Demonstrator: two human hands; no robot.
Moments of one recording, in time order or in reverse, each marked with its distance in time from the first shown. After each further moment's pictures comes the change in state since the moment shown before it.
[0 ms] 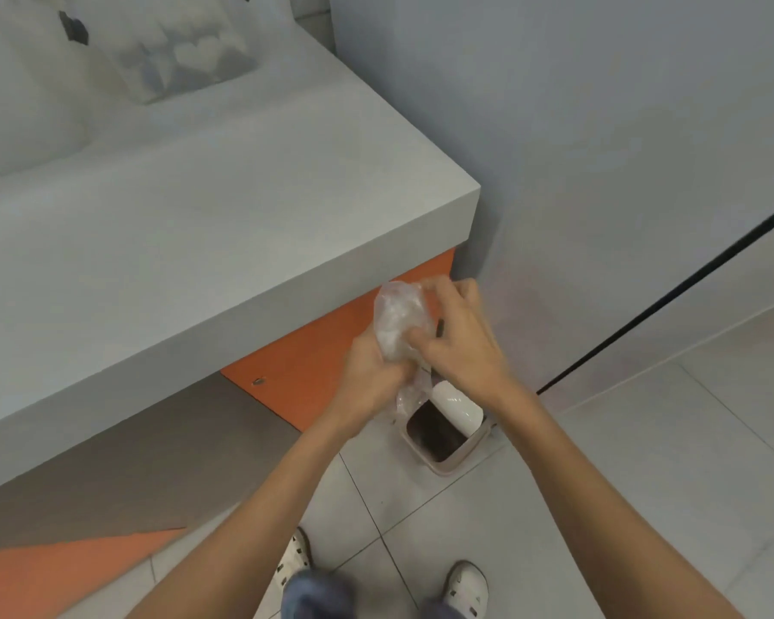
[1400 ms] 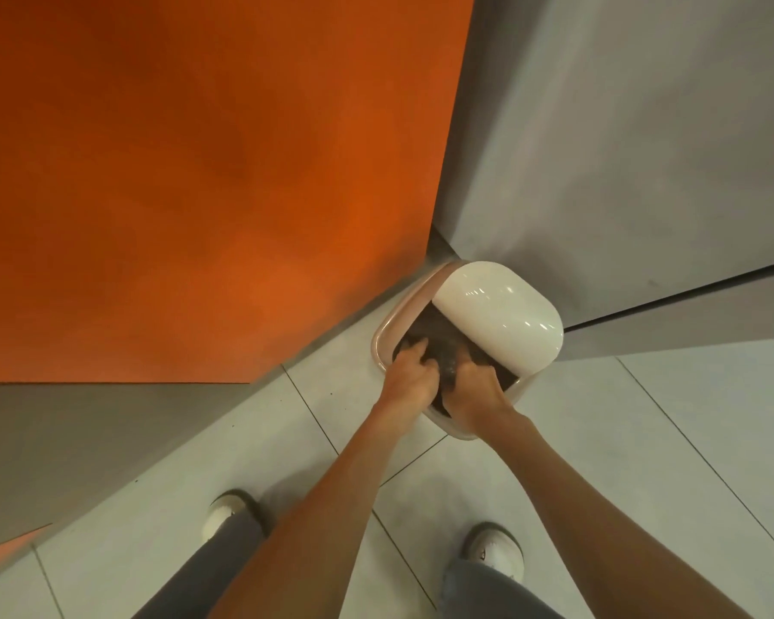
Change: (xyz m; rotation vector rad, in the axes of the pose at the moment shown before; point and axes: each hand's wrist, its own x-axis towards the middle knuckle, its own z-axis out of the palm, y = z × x) left_hand 0.190 -0.440 0.170 0.164 -0.170 -0.575; right_hand 0.016 0.478 0.226 -0.349 -0.297 0.681
